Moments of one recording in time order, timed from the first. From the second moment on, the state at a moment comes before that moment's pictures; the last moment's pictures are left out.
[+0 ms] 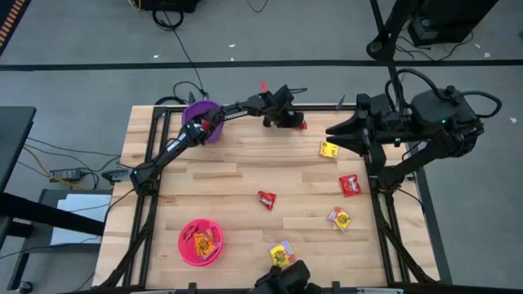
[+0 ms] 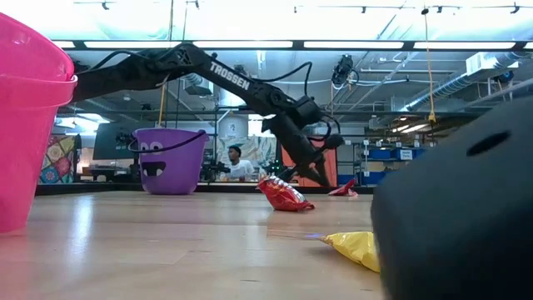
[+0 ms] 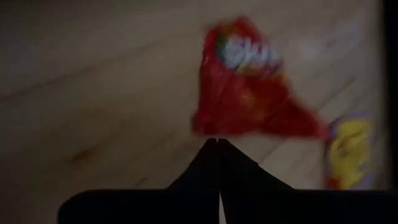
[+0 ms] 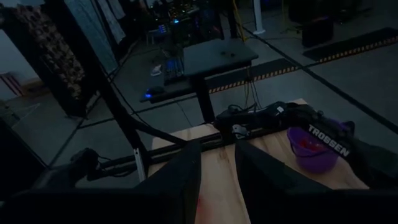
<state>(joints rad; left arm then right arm) 0.51 2.64 2.36 -0.64 0.27 -0.80 0.29 1.28 2.02 -0.96 0.29 0.36</state>
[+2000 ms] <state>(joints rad) 0.33 2.02 2.35 -0.67 0.28 0.02 0.22 1.23 2.02 -1.27 0.63 0.47</state>
